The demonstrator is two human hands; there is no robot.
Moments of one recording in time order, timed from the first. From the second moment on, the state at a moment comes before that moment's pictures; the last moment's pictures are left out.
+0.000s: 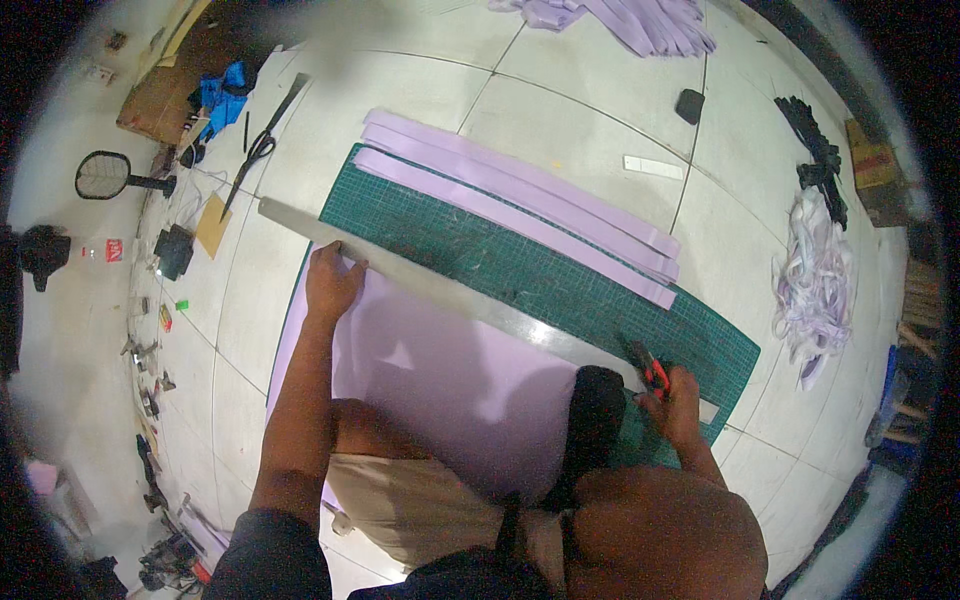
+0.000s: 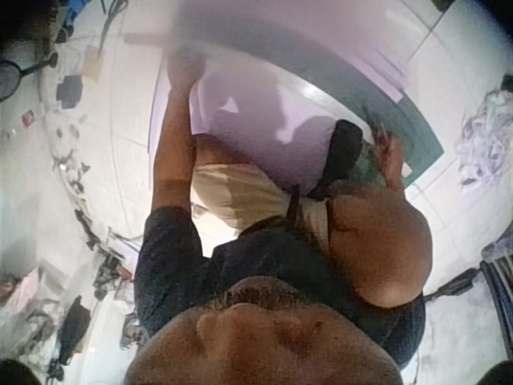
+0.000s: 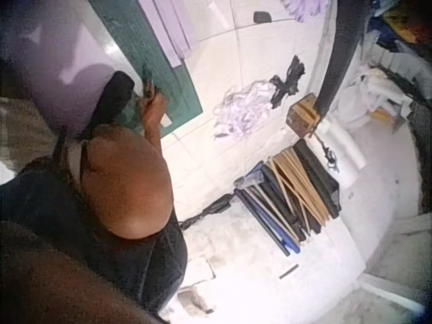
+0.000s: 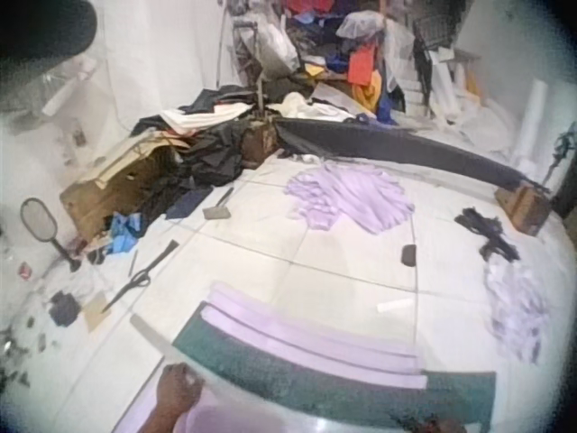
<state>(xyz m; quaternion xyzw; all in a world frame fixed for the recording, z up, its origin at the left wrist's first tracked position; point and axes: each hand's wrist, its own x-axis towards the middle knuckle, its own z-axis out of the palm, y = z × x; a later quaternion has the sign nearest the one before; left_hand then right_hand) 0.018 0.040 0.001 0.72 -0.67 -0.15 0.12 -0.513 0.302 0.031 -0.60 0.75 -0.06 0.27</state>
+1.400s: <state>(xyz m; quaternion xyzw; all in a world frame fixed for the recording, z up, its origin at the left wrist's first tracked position) 0.016 0.089 -0.035 0.76 -0.64 -0.04 0.14 -0.510 0.306 0.015 -0.53 0.77 -0.03 0.35</state>
